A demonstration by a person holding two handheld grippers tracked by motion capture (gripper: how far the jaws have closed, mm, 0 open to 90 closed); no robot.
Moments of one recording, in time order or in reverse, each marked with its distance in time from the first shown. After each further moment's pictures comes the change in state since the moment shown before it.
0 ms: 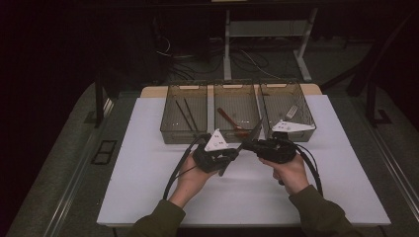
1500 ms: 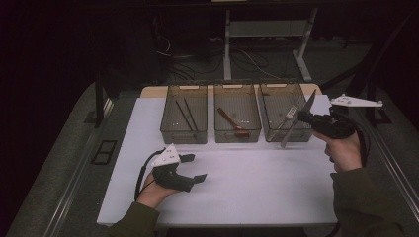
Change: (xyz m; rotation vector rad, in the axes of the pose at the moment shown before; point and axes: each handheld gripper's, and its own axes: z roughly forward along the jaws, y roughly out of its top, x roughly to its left) left arm 0.028 -0.092 -0.071 -0.130 -0.059 -0.143; right arm -0.074 0.047 -0.108 -0.050 -0.345 -0.022
